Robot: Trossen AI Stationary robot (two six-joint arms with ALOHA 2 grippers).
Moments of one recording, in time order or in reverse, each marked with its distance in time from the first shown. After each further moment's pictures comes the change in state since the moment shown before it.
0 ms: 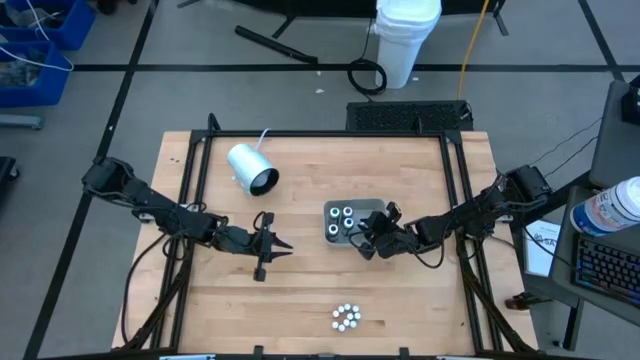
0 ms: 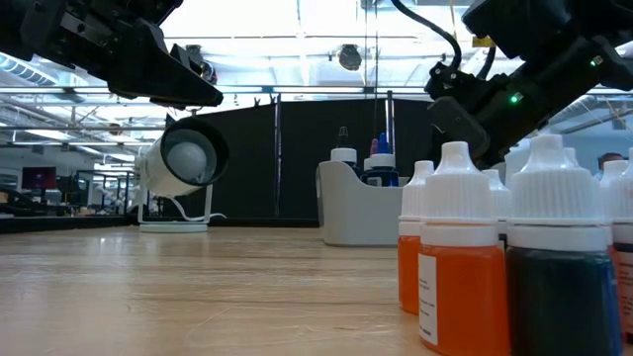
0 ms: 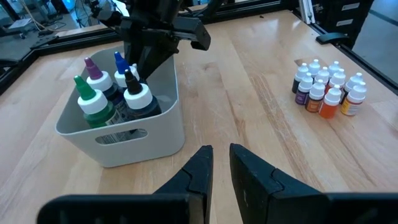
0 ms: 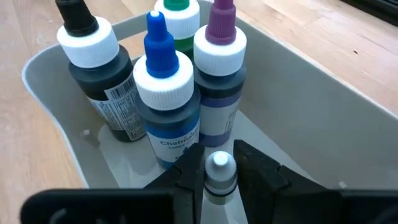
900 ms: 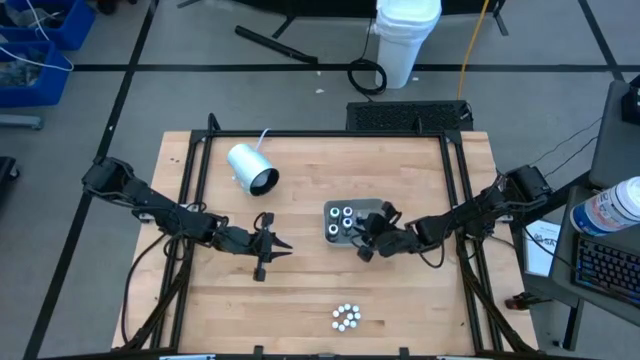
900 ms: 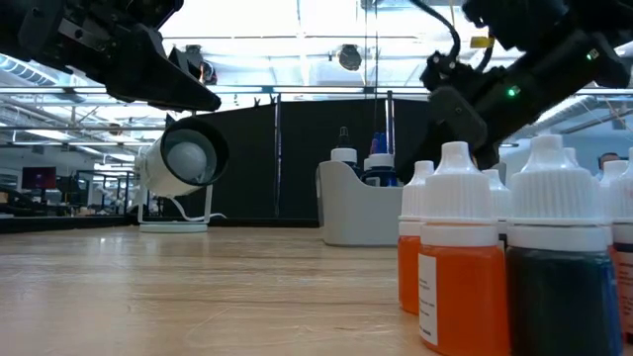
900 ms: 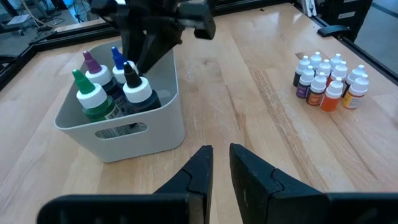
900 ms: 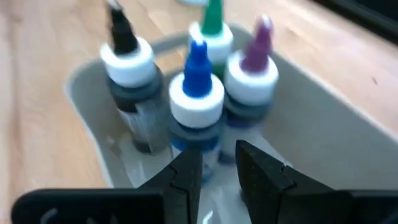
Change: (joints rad) left arm 0.000 0.000 0.000 -0.021 0.000 0.000; right arm 0.002 -0.004 0.000 0.106 -0.024 -0.142
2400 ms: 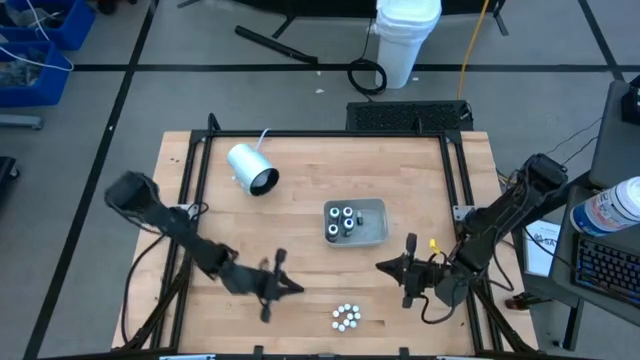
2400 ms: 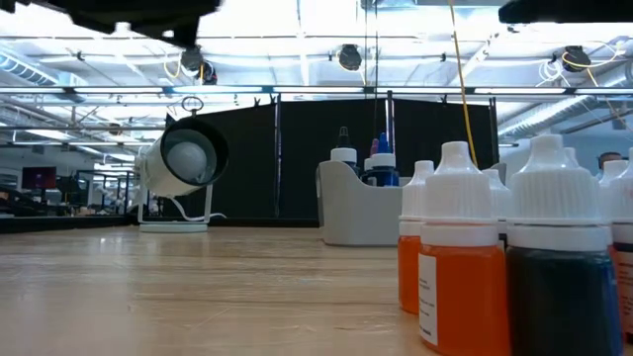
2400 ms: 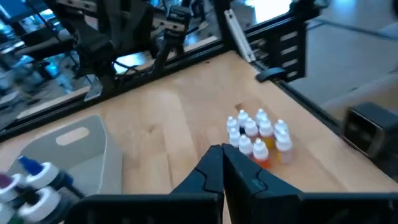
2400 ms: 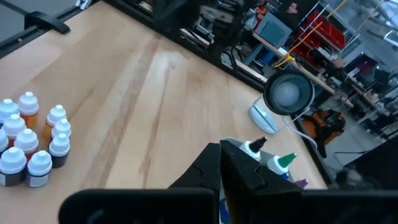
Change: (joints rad) left arm -0.242 0.322 0.223 0.243 -0.137 0.156; right arm 0.531 -0.235 0.024 -0.032 0.287 -0.617
